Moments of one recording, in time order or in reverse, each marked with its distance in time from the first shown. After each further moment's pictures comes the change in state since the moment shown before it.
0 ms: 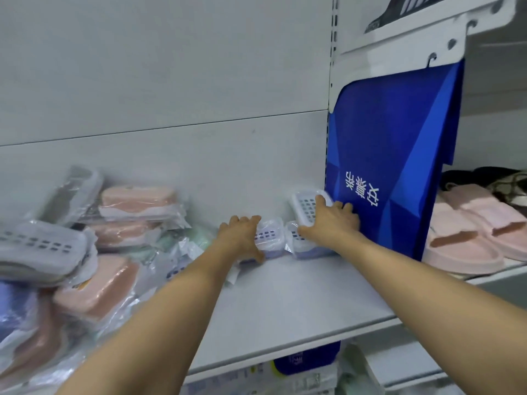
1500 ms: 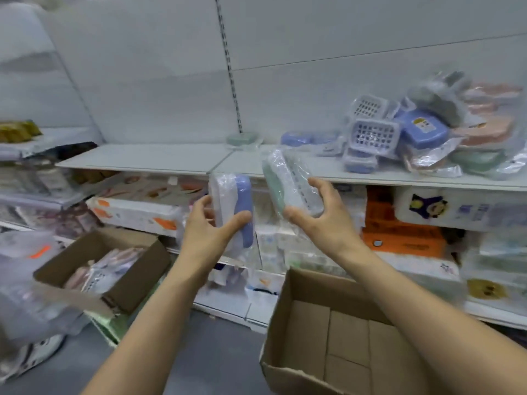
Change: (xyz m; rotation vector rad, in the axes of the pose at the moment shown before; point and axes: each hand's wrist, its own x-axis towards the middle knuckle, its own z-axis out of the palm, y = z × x) left_hand -0.778 -0.414 0.006 -1.057 0.747 -0.664; right_hand -0.631 -0.476 0.051 1.094 -0.203 -0.621
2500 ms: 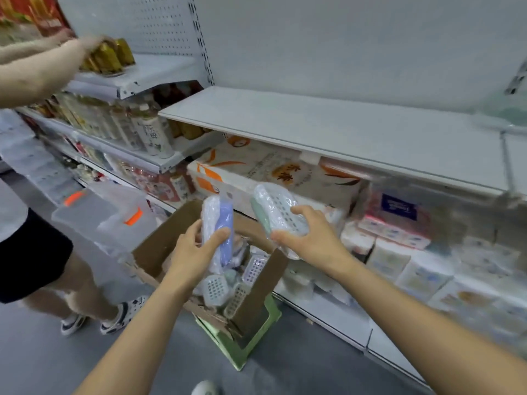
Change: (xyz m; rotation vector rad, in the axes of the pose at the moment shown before) left_hand 0.350 -0.343 -0.420 0.177 0.134 -0.422; right_hand 0.219 -0.035 0.621 -0.111 -0.545 0.205
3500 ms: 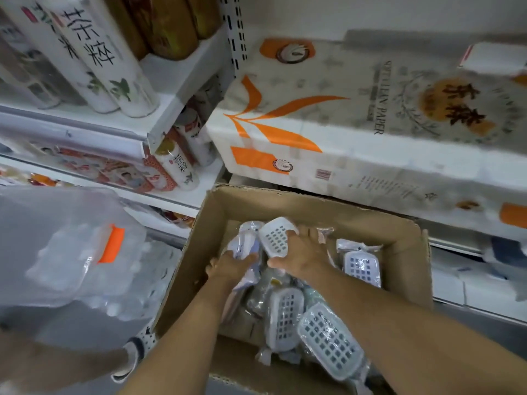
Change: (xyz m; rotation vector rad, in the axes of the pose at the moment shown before) left_hand 0.437 -0.311 -0.031 0.633 -0.559 -0.420; right_hand 0.342 0.072 0.413 -0.578 -0.244 0.514
